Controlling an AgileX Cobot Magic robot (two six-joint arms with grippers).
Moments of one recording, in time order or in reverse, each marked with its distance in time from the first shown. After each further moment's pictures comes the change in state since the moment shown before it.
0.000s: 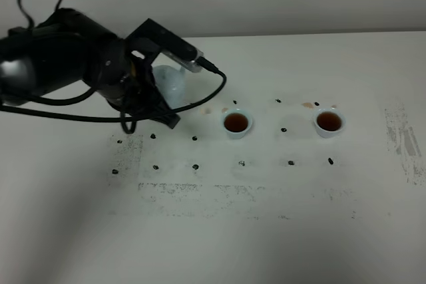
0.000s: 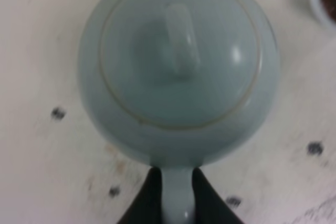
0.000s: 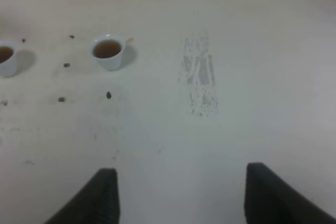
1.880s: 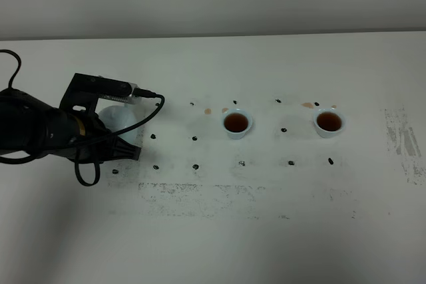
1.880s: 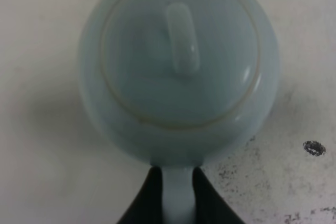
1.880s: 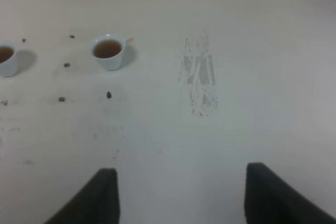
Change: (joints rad) left arm 0.149 -0.037 0.398 0.024 -0.395 -0.297; right arm 0.000 0.000 0.000 0.000 0.000 0.000
